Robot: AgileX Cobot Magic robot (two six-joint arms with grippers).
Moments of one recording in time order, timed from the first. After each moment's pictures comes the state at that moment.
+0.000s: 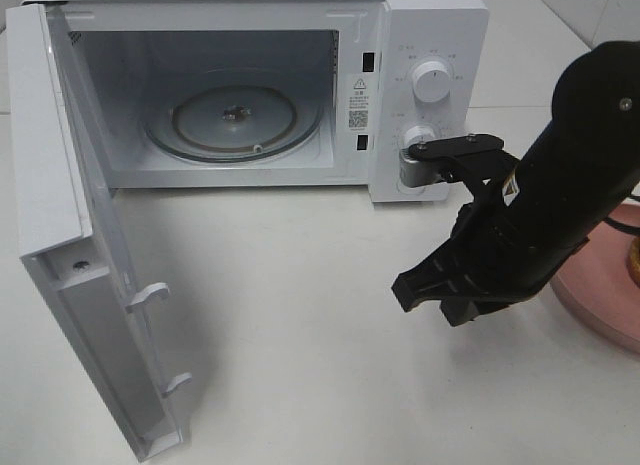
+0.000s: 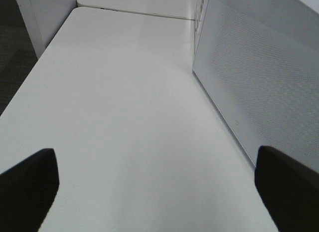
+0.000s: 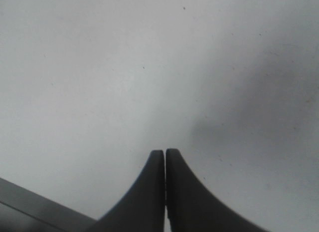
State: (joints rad) left arm 0.02 -0.01 -0.52 0.01 1.08 -0.08; right arm 0.52 1.59 -0.82 0.09 0.60 0.08
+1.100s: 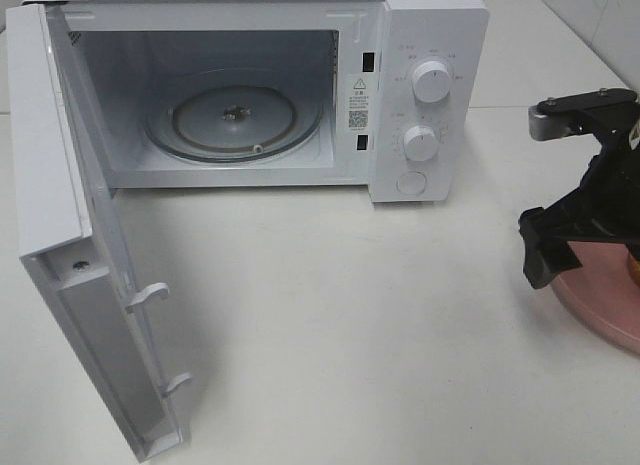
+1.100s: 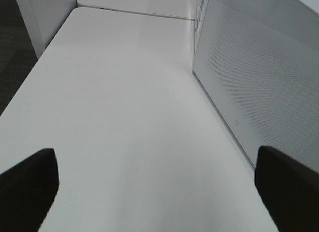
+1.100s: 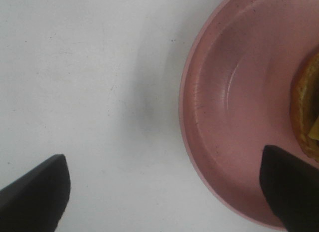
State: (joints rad) left arm 0.02 -0.01 -0.52 0.01 1.08 -0.08; right arm 0.20 1.56 -0.87 -0.12 0.71 0.08
